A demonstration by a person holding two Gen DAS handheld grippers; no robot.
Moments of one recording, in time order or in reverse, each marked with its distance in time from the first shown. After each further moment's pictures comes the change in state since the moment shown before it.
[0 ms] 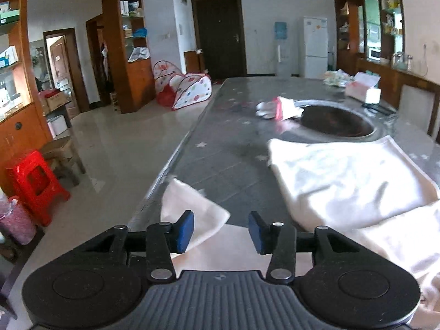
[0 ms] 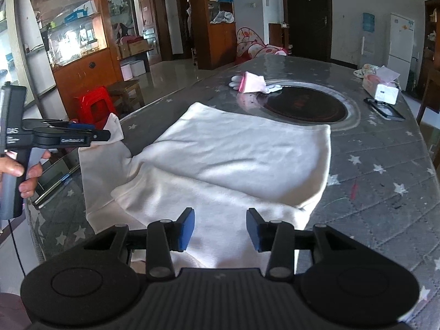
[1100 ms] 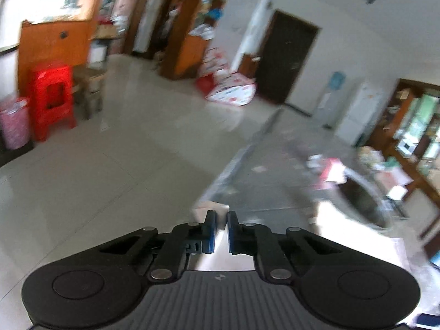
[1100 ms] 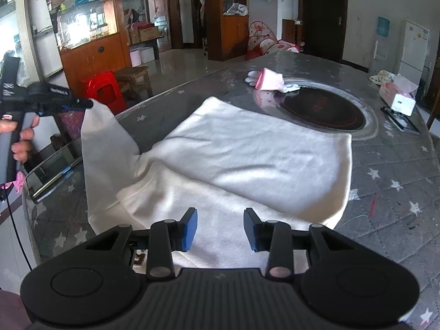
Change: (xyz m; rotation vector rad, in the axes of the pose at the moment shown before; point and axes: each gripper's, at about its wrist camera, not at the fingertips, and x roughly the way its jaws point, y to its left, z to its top) left arm -0.016 0.106 0.020 -0.490 -0.042 -0.103; right arm 0.019 0.018 0.015 -0.064 0.032 0.004
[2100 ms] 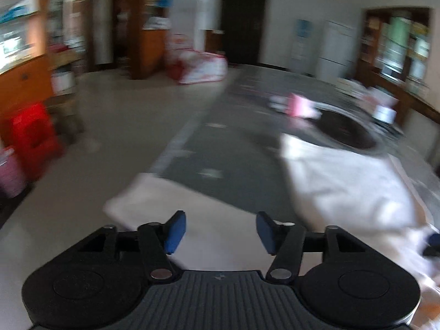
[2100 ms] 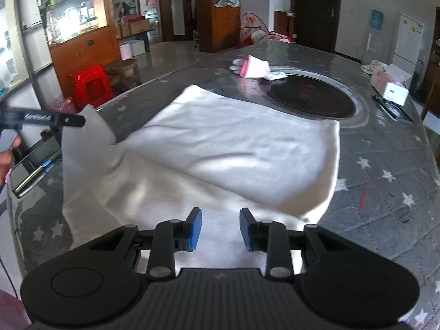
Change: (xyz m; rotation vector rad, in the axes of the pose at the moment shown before) left arm 0.019 -0.041 -0.039 0.247 0.118 0.145; right arm 0.017 -0.016 -0.003 0.000 0.043 -0.027
